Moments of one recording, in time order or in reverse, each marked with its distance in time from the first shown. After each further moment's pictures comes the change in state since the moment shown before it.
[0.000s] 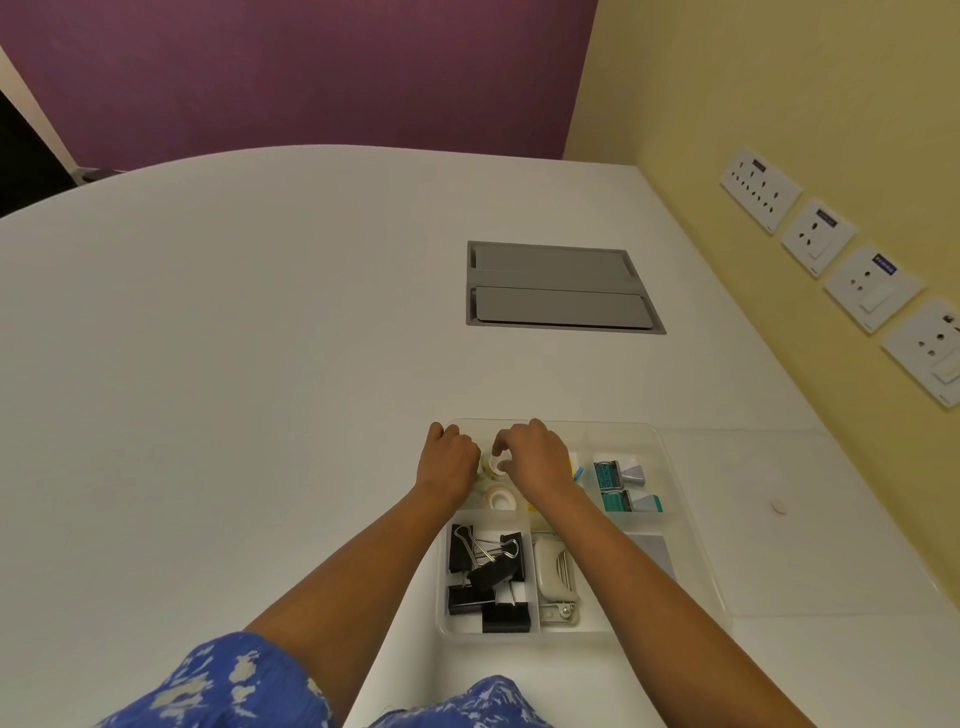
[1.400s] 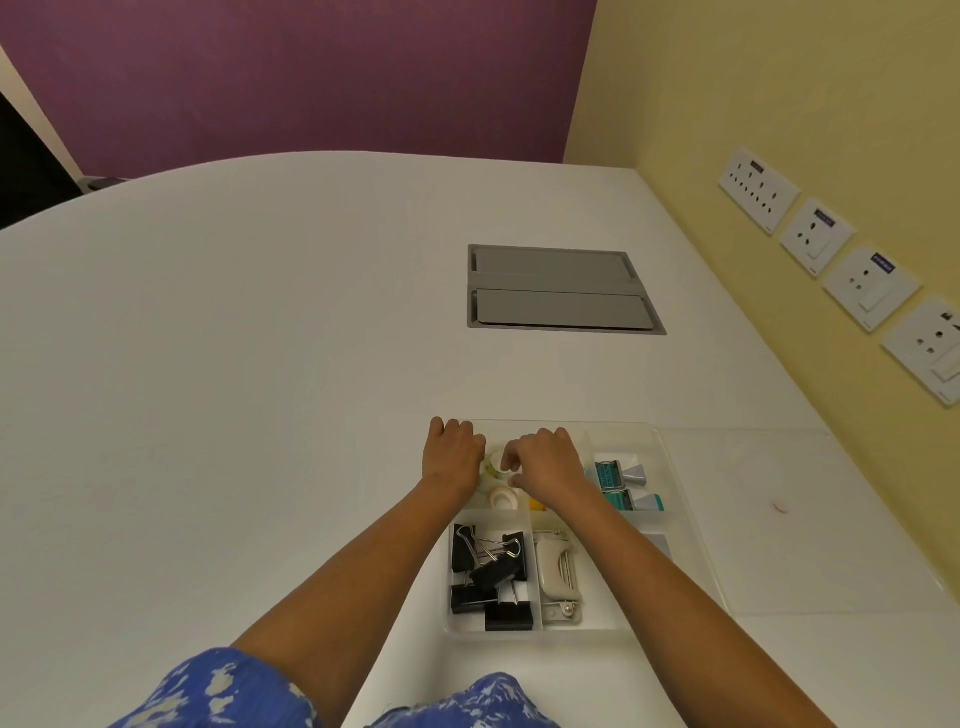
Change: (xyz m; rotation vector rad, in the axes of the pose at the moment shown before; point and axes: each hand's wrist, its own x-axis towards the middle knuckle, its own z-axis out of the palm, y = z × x) left_hand -0.004 0.003 -0.018 0.022 -0.001 -0.042; right_hand -0.004 0.014 0.000 -0.087 -0.074 -0.081
